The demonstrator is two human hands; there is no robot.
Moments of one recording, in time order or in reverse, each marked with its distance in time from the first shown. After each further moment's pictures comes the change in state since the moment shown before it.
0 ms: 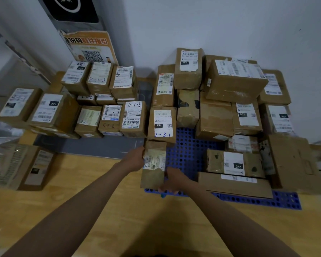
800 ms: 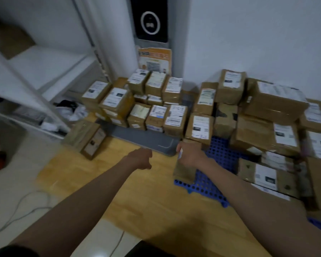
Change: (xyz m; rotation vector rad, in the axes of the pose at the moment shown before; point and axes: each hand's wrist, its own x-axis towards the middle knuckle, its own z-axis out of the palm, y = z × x) left_hand -0.130 -0.062 -0.030 0.212 0.024 -0.177; right_hand -0.057 -0.091 0.002 -0.437 0.293 -0.330
